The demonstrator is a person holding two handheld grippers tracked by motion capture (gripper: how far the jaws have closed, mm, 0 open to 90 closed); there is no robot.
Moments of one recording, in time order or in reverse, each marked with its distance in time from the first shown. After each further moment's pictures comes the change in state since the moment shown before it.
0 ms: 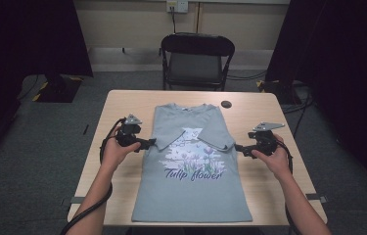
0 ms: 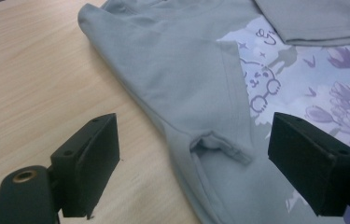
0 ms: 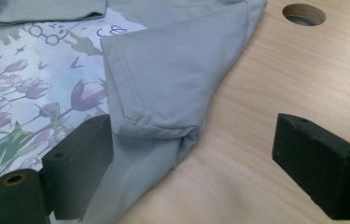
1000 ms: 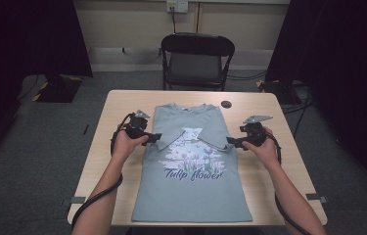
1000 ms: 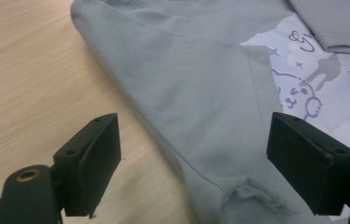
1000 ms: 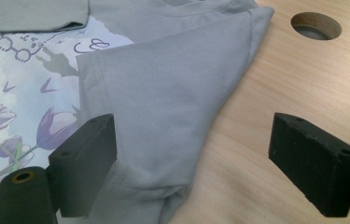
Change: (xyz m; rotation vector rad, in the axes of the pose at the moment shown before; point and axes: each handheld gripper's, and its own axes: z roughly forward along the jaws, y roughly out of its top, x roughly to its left) left arm 0.015 0.013 0.041 0.055 0.010 -0.028; right arm -0.010 0.020 0.040 0.008 0.007 -0.006
